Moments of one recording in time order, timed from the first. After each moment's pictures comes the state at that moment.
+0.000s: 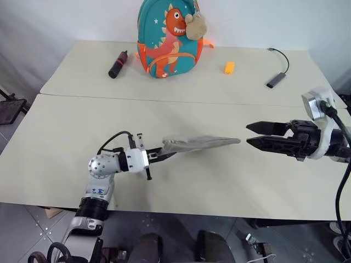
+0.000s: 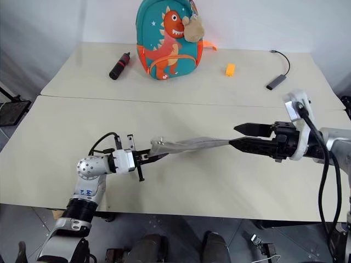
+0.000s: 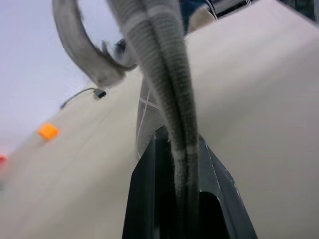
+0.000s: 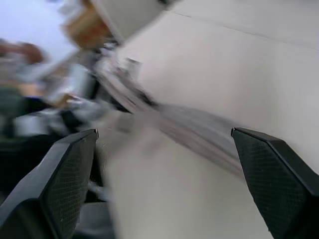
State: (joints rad) left arm -0.47 0.33 -0.04 0.42 -0.11 -0.75 -1.07; right arm -0.54 -0.94 -0.30 -0.19 1.12 1.22 1.04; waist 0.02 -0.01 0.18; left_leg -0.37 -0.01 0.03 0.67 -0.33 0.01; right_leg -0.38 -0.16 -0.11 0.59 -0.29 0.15
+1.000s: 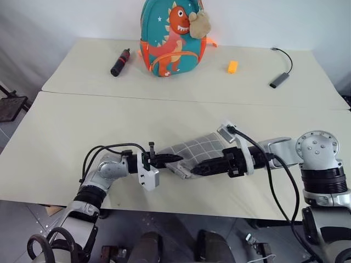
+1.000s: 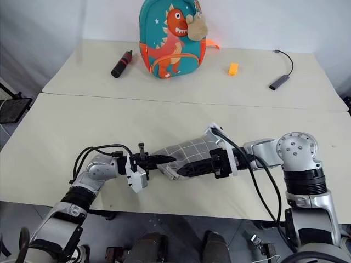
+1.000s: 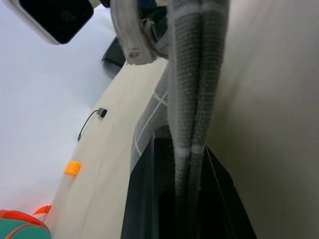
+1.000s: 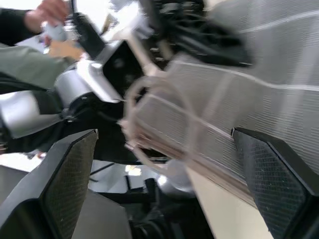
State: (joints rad) left arm -0.59 0.44 -0.23 0.63 0.21 -1.18 -0.70; right arm -0.72 -0.62 0.00 -0.01 1.45 1.61 0.45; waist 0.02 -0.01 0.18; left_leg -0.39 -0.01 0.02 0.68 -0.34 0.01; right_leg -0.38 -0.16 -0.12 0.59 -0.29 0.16
